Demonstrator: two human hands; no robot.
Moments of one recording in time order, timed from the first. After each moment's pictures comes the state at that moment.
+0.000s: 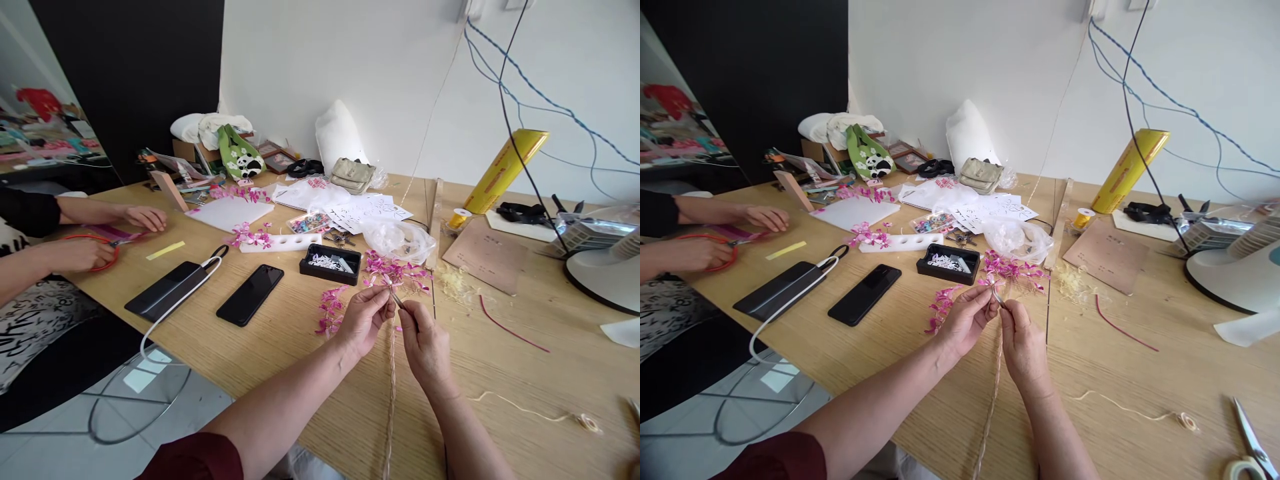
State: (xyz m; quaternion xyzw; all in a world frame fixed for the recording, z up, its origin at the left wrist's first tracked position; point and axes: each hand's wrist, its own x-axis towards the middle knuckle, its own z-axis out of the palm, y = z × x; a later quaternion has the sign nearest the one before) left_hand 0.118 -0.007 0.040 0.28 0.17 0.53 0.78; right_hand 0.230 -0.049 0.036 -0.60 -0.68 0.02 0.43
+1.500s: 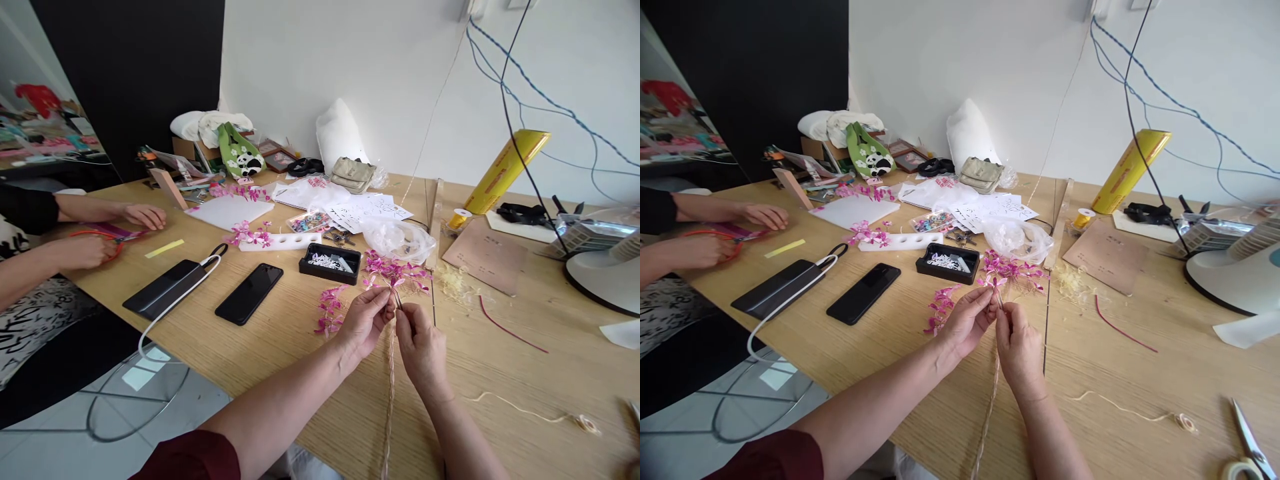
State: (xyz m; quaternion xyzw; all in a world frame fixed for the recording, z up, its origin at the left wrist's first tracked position) left_hand 0.121 -0.008 0.038 0.25 0.18 0.52 0.80; right_hand 0.224 -0.051 0.032 -0.63 -0.65 0.04 0.42
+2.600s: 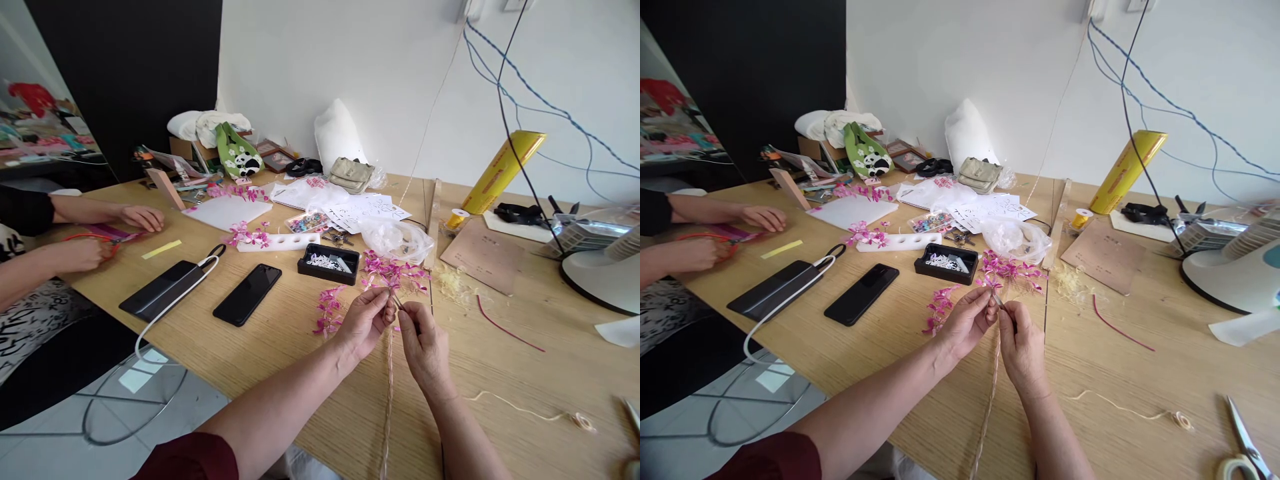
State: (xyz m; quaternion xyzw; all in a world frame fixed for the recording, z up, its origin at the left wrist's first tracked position) left_hand 0.121 -0.008 0.036 0.24 0.13 0.51 0.81; right_hand 0.231 -0.051 0.037 -0.59 -0.66 0.07 0.46
